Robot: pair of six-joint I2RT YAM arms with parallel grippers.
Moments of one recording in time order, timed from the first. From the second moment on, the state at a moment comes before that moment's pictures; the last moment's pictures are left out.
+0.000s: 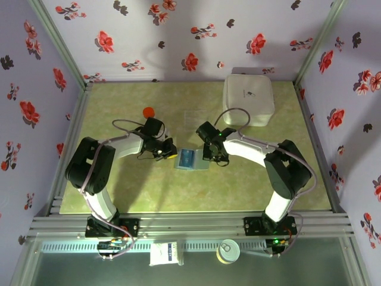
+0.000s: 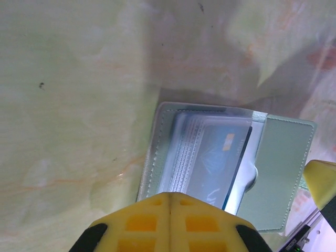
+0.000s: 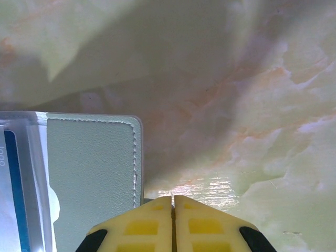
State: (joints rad) left arm -0.49 1.76 0.96 -0.29 0.50 -0.72; right arm 0.73 1.73 1.11 -0.70 0.13 0.83
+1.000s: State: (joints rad) left arm -0.42 1.82 0.96 -0.31 0.50 -0.68; right arm 0.70 1.82 1.14 -0.60 0.08 0.80
